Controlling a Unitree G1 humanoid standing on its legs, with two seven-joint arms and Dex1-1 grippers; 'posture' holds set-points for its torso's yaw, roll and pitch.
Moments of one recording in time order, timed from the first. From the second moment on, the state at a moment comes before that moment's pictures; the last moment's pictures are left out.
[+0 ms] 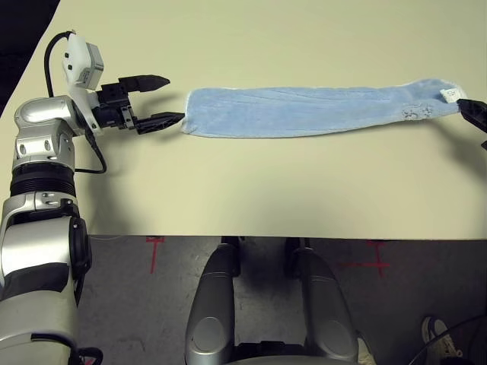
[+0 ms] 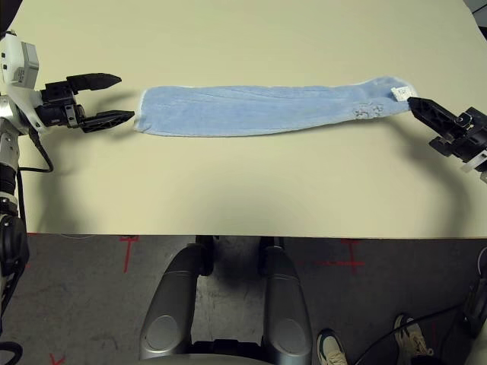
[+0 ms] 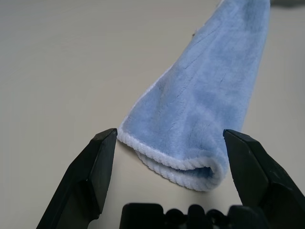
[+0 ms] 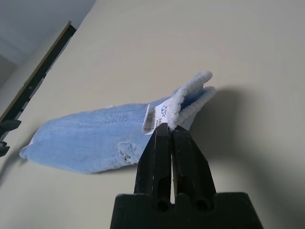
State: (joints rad) left arm -1.02 0.77 0.11 0.85 -0.27 -0.08 -1.44; right arm -0.55 -0.88 -0.56 0.48 0.80 0.79 0.94
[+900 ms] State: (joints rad) left arm -1.05 0.77 0.12 0.84 -0.27 -0.06 -1.43; right arm -0.73 -0.80 -0.17 0.20 0.76 0.88 1.11
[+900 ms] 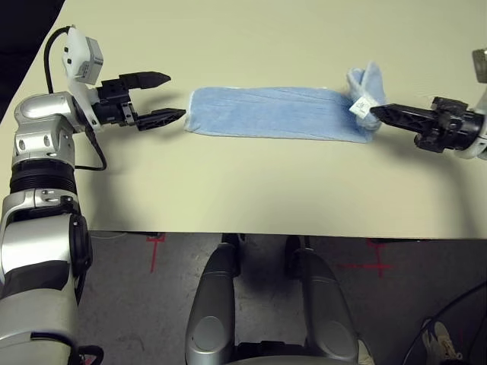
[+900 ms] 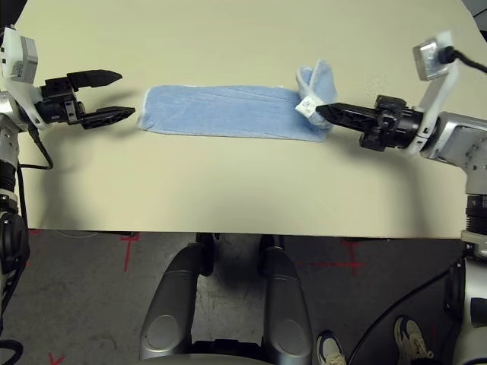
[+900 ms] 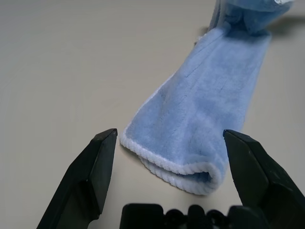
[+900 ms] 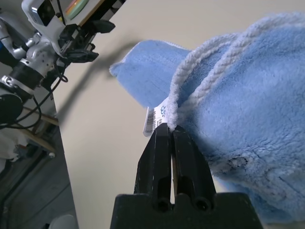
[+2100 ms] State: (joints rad) left arm -1.05 0.73 0.10 0.84 -0.26 -0.04 -1.36; right arm -0.91 -0.82 -0.12 0.28 0.67 0.77 1.39
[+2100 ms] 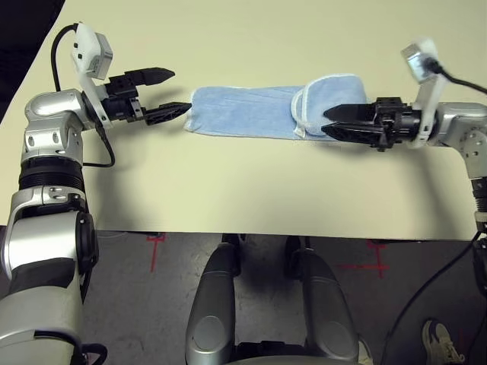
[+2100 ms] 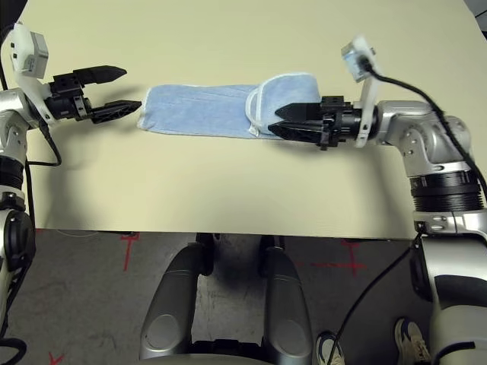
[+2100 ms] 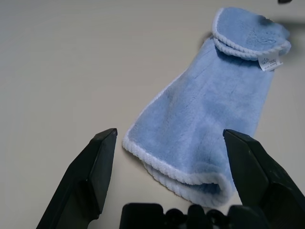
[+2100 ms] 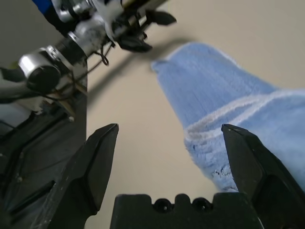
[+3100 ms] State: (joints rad) left arm -0.93 0.71 0.16 0.72 -0.29 0.03 -1.26; right arm -0.94 -0.80 -0.05 0.98 0.44 -0.23 1.61
